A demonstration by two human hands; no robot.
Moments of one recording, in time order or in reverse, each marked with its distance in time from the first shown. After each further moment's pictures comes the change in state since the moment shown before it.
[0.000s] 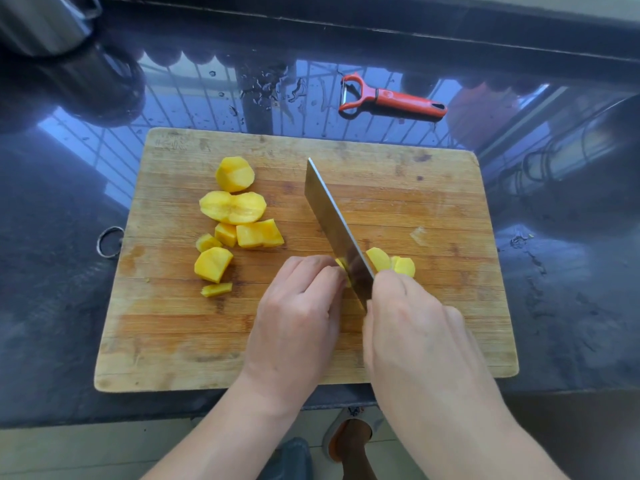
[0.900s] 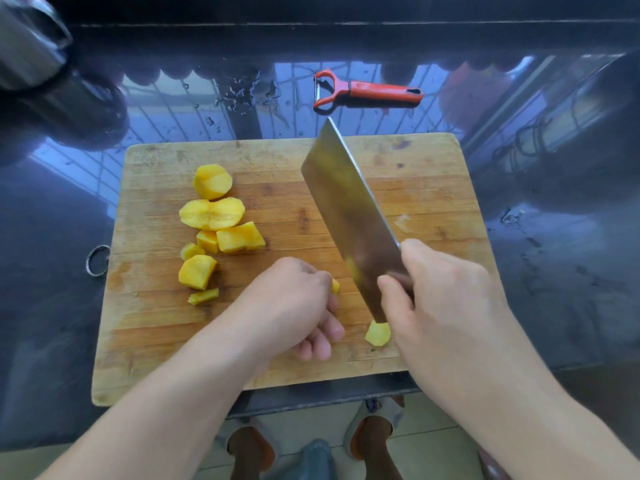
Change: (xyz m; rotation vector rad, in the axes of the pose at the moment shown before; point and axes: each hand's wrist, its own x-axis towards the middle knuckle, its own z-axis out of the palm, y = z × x) left_hand 0.062 0.037 -0.035 -0.319 -0.850 -1.078; right_hand -0.009 0.025 -0.019 0.153 0.281 0.105
